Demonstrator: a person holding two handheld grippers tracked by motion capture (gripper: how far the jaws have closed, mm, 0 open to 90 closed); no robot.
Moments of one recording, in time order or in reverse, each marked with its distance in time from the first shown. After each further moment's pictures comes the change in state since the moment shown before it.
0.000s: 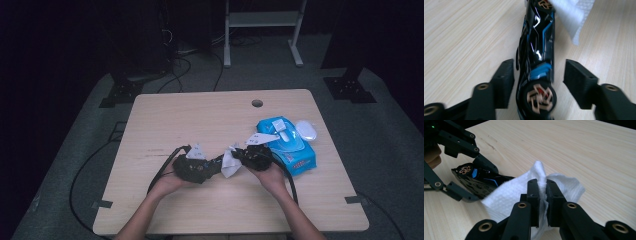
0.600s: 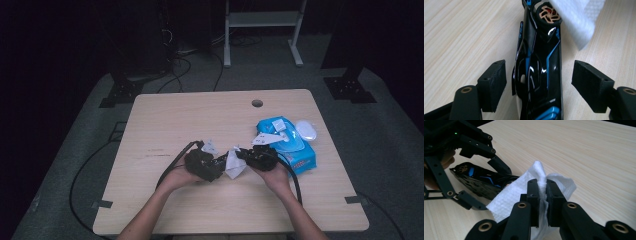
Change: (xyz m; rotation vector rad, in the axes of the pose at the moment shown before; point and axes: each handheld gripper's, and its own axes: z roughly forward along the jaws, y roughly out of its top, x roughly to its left) left arm 0.000 0.026 0.024 0.105 -0.029 0.018; right arm -0.011 -0.008 -0.008 -0.011 0.012 0.032
